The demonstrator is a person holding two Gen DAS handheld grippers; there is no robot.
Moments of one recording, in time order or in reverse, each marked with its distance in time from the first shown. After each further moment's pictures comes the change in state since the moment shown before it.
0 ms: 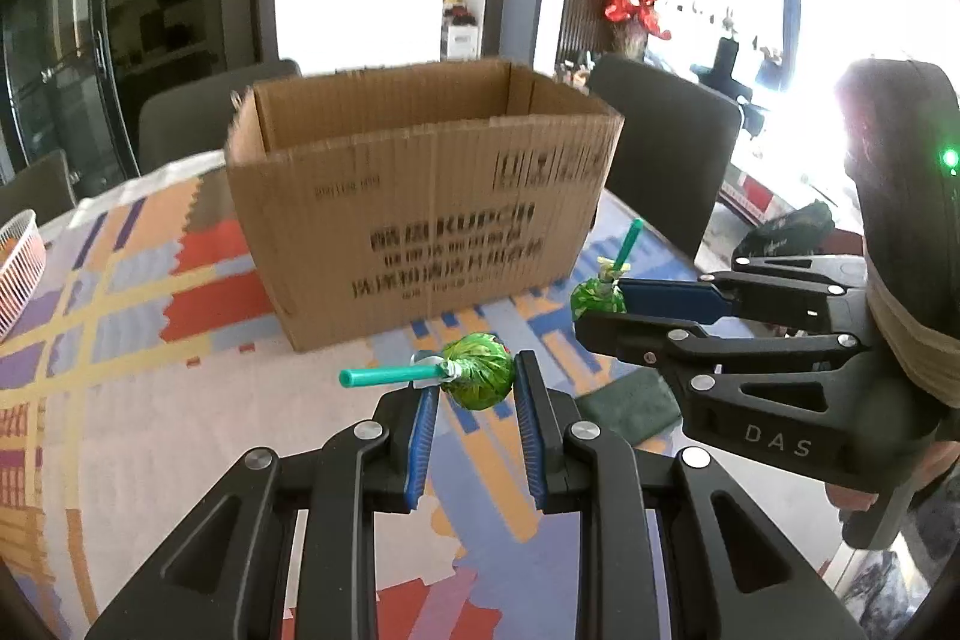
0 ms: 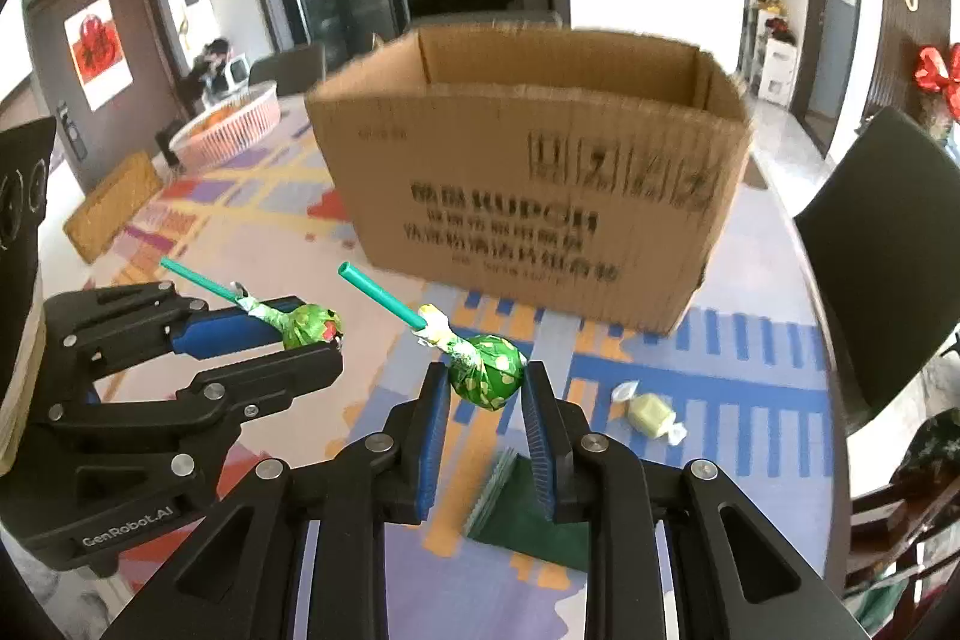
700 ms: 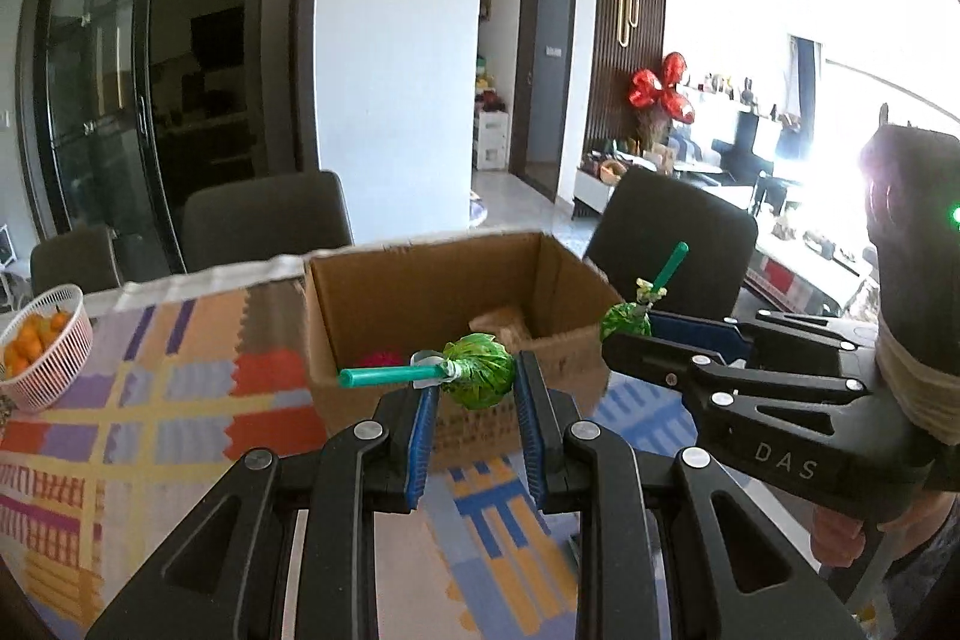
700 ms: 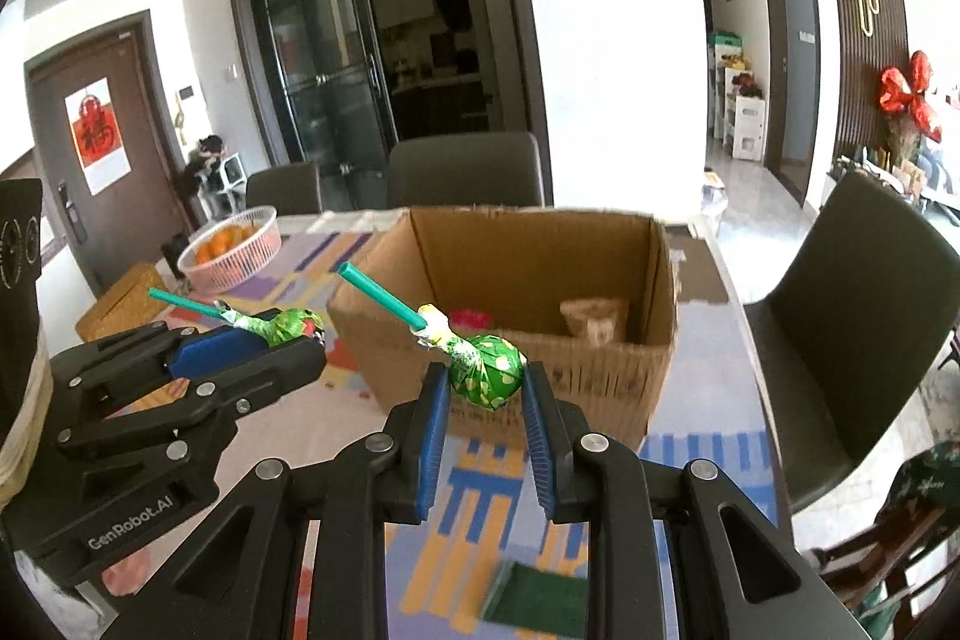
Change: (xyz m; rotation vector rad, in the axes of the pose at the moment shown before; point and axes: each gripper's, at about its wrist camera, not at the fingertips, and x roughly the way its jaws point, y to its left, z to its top) left arm -0.050 0.009 0.078 -0.025 -0.210 0.076; right arm -0.062 0.002 0.065 0.059 -0.220 -0.020
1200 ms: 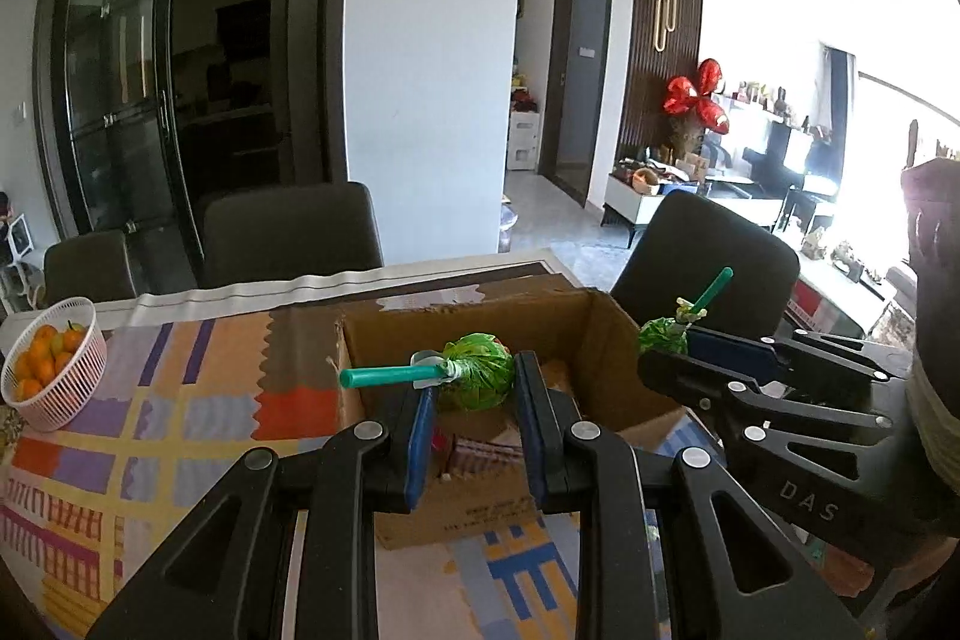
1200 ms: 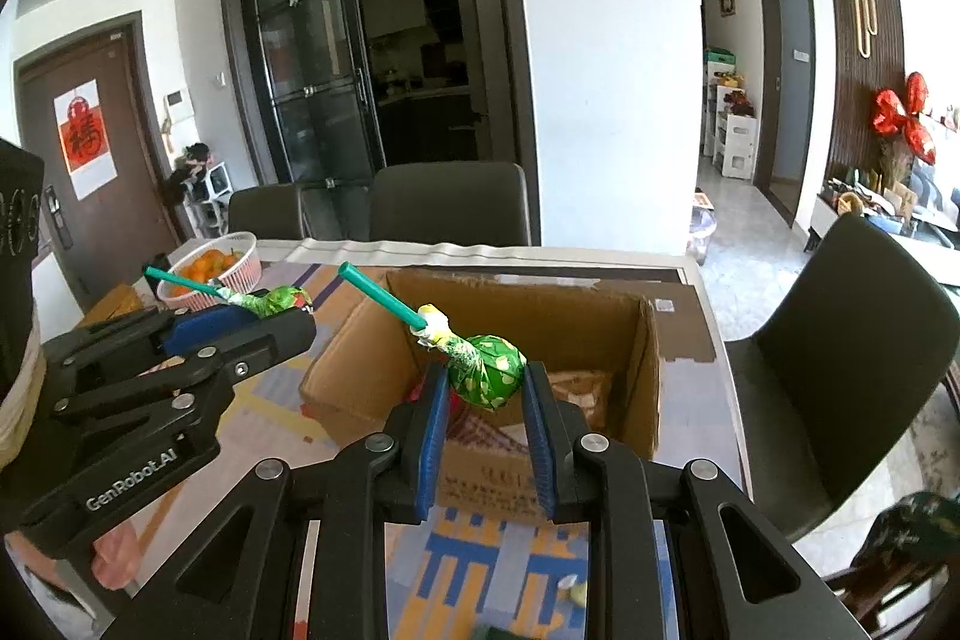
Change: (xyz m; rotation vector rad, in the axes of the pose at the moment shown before) left arm 0.042 0.027 0.051 -0.044 0.032 0.058; right arm 0.023 -0.005 0.054 -0.024 -0.009 -0.034
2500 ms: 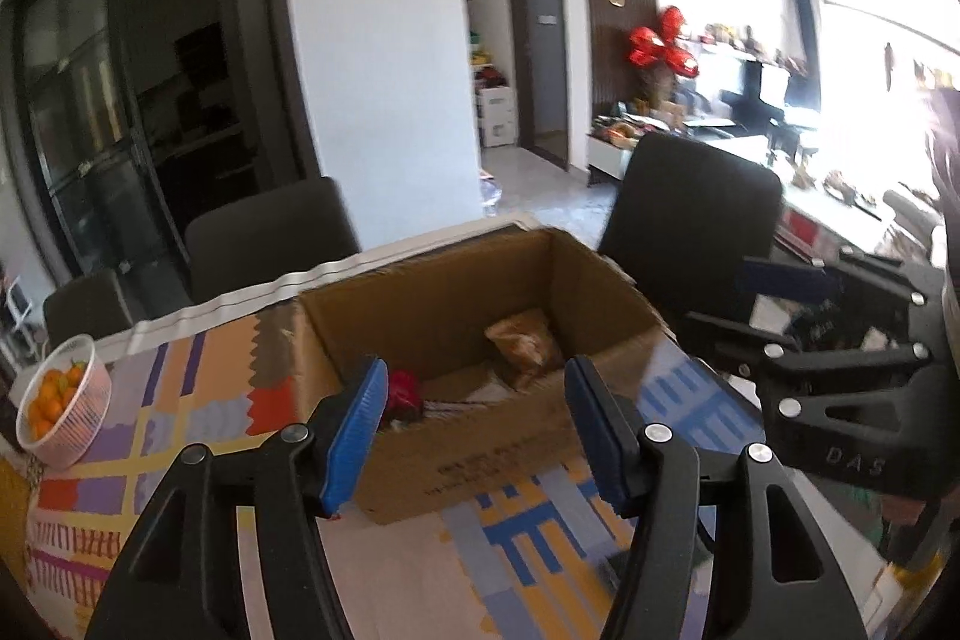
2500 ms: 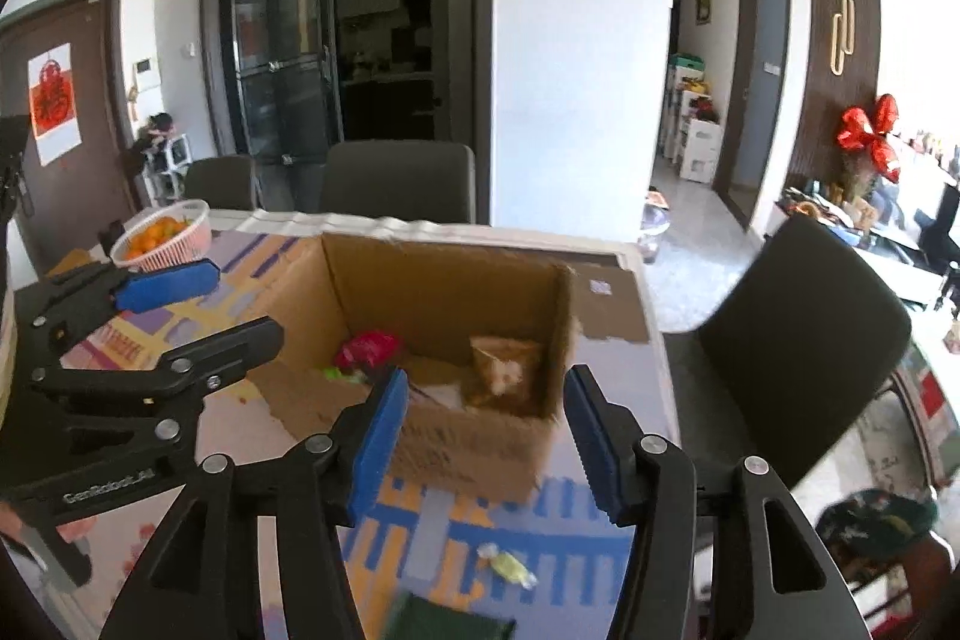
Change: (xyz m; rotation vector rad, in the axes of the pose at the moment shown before) left arm -0.004 -0.061 -0.039 0.186 0.038 -0.008; right arm -0.021 -0.026 -0.031 -0.043 0.022 -0.140
